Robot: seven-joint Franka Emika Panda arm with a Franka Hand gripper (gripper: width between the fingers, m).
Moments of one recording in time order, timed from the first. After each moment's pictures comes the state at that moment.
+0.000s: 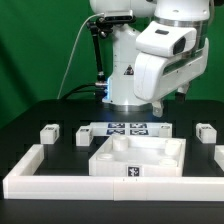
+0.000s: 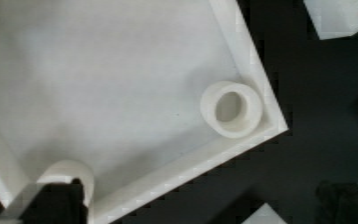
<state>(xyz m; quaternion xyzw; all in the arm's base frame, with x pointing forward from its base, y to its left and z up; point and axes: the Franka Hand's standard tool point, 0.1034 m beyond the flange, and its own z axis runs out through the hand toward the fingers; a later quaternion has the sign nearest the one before) 0.521 0.052 0.108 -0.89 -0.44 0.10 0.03</state>
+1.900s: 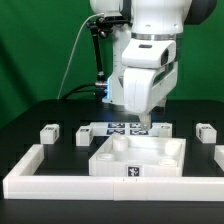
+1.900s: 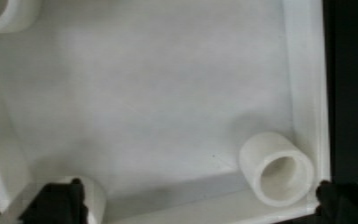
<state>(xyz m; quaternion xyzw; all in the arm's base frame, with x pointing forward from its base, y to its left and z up) 0.515 0.018 0.077 -0.83 -0.56 0.04 0.03</state>
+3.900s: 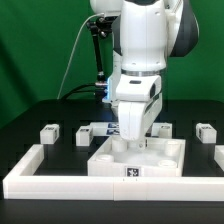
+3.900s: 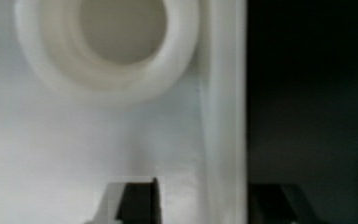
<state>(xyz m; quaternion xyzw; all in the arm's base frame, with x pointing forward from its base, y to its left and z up) 0.459 0.009 0.013 -0.81 -0.58 0.02 0.03</state>
